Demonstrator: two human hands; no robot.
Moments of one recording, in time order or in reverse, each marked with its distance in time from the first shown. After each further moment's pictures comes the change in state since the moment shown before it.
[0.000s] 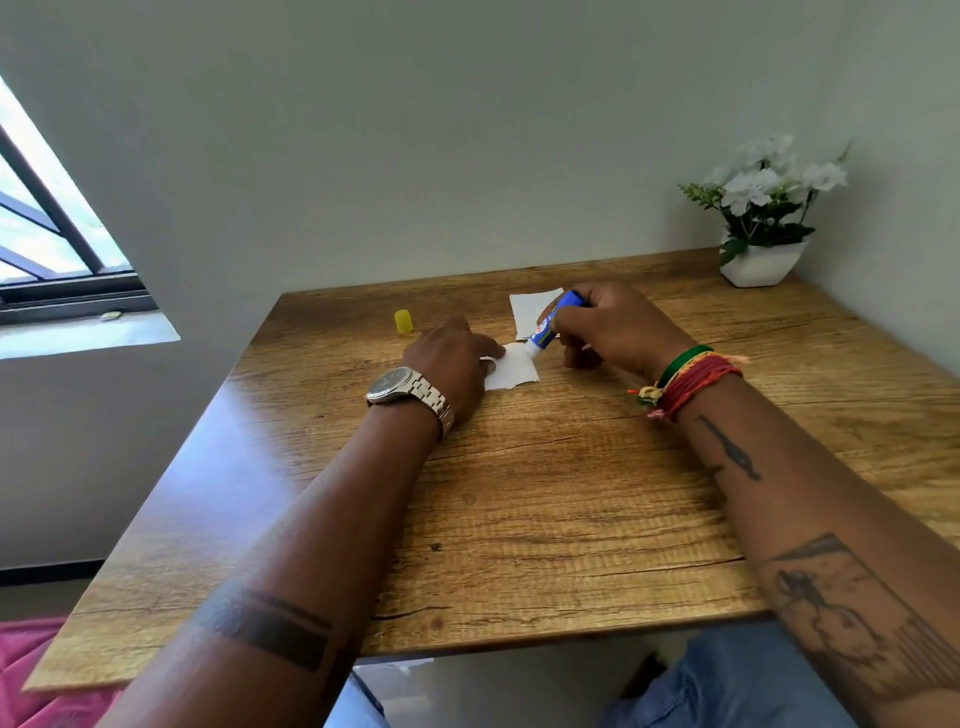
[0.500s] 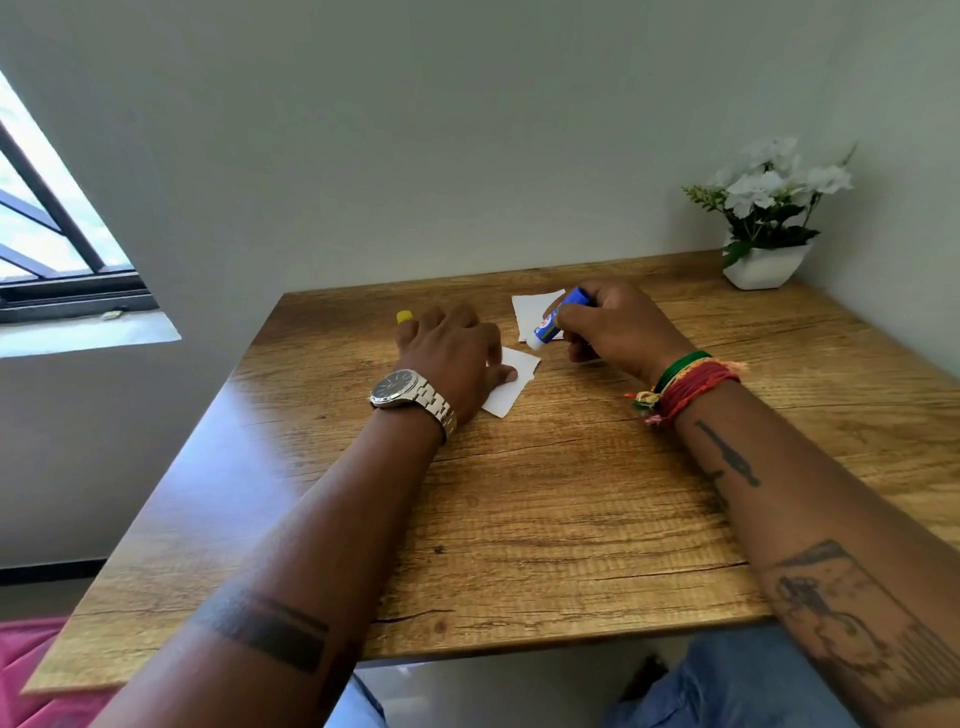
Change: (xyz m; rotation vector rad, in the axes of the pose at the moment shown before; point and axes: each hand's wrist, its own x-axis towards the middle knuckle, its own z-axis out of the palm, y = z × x) left_hand -0.008 0.011 -0.014 0.117 0.038 -0.008; right_hand 0.004 0.001 0.003 -0.101 0.114 -0.016
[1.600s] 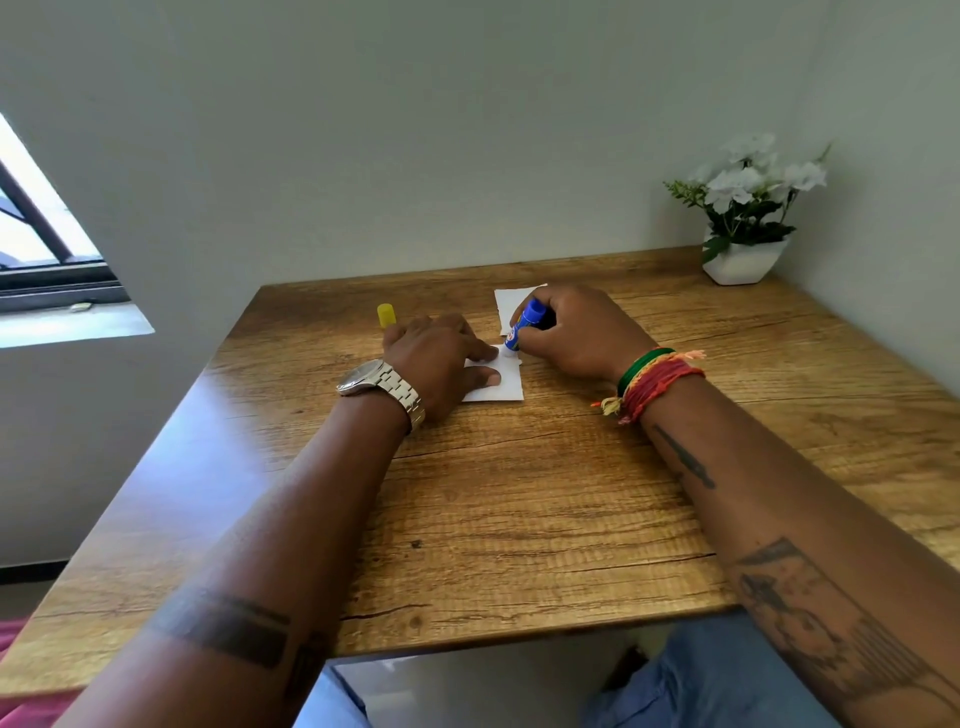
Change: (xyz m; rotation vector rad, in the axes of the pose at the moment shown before) left_hand 0.002 -0.005 -0.007 -0.050 -0.226 0.084; right_hand -0.002 -0.003 0.013 -0.433 -0.071 -0.185
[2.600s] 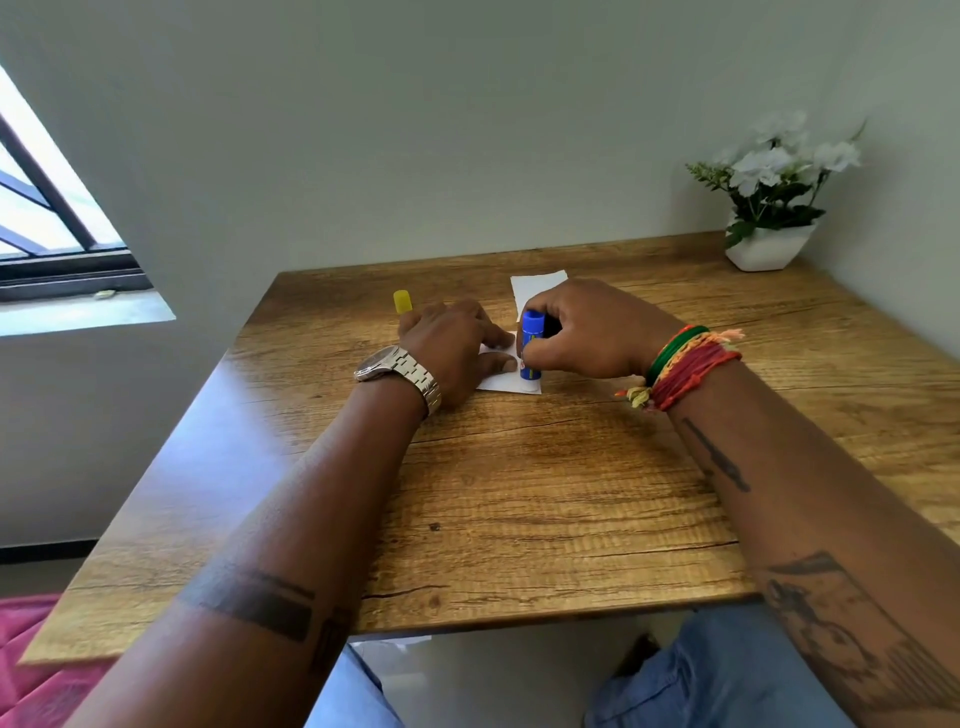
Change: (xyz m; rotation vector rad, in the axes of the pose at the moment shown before) left_hand -0.001 -0.002 0.002 -0.018 0.035 0.004; right_hand -0.019 -0.026 -0.017 -0.044 -0.242 -0.175
